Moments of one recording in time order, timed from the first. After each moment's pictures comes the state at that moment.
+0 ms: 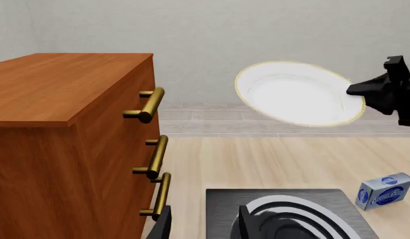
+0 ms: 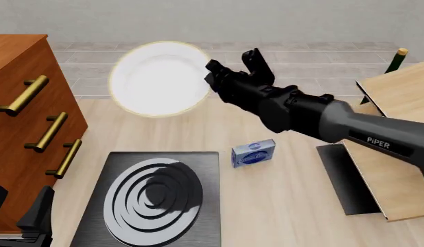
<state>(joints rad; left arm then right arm) 0.00 0.01 0.00 -0.01 0.00 0.58 1.77 -1.31 -0.12 1.03</state>
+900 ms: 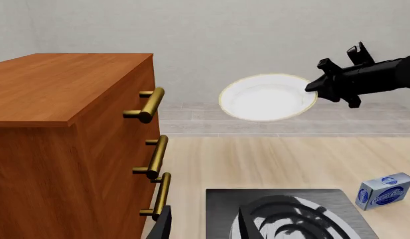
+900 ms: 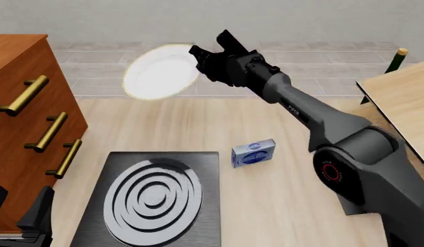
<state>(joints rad) 0.00 0.01 0.00 -0.01 0.00 0.52 2.29 -2.17 0.40 0.89</state>
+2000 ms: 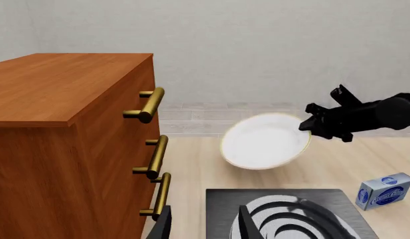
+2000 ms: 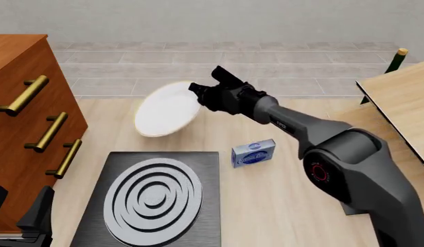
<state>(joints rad) 0.00 0.01 0.00 -0.01 0.00 0.53 2.35 -1.99 0.30 0.81</state>
